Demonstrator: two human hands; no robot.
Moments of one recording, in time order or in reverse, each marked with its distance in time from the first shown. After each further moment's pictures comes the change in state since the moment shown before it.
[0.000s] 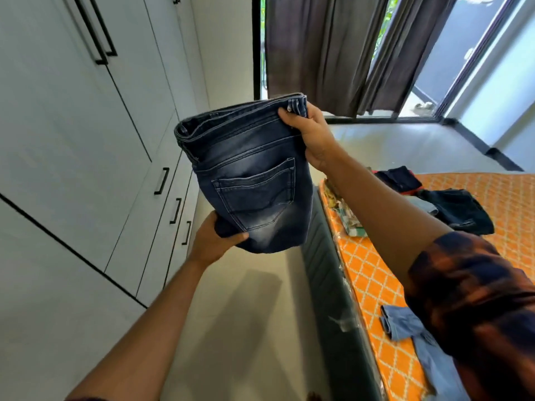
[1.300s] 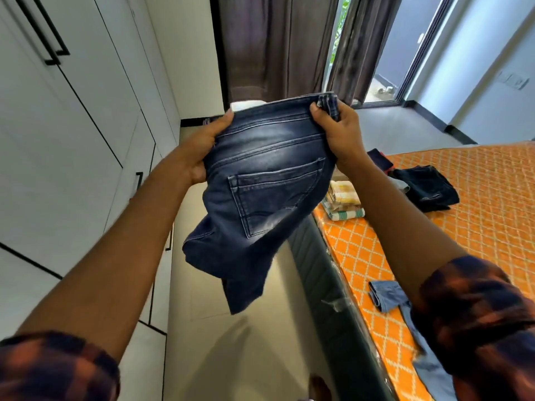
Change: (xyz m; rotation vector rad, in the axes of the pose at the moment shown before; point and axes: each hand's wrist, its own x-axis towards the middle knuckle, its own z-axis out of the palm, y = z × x) left_hand 0.055 0.189 -0.027 -0.389 -0.336 -0.132; right_hand -0.049 -0.008 -0.060 -0.398 0.389 -0.146
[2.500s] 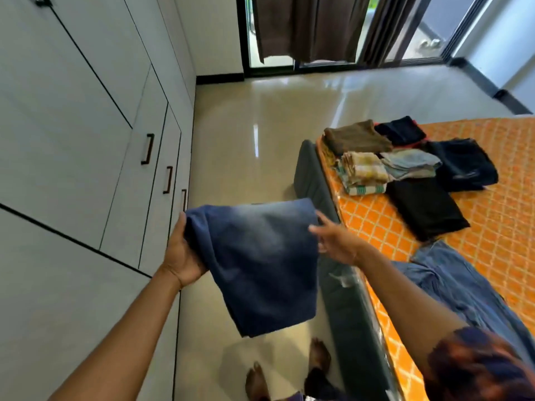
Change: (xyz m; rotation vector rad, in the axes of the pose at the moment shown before) left_hand -0.081 -0.236 -0.054 -0.702 0.154 -0.366; right_hand -0.168 0.170 -0.030 0.367 -0.521 1.021
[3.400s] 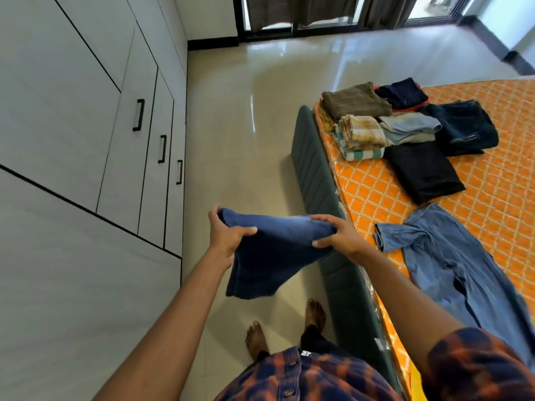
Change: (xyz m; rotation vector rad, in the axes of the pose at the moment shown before) left_hand 0.007 -0.108 0.027 0.630 0.454 0.169; right_hand -0.056 0.083 -0.010 -0.559 0.259 -0.066
